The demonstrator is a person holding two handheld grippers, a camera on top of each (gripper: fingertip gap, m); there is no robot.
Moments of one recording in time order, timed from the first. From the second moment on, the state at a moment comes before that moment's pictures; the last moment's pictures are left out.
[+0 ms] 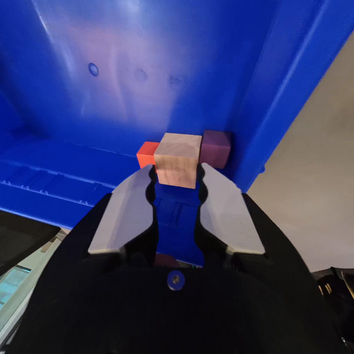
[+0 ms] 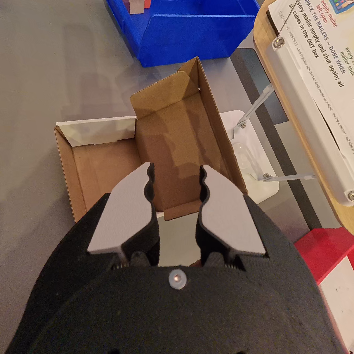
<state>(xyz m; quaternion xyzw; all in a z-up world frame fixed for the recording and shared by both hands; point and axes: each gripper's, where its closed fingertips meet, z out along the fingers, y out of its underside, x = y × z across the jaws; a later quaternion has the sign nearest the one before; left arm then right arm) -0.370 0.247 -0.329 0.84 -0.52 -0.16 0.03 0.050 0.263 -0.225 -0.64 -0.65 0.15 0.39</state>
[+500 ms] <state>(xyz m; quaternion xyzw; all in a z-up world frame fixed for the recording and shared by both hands) -0.316 0.261 -0.230 0.85 -0.46 -0.13 -0.20 0.054 0.266 -0.229 -0.64 -0.65 0.16 0.39</state>
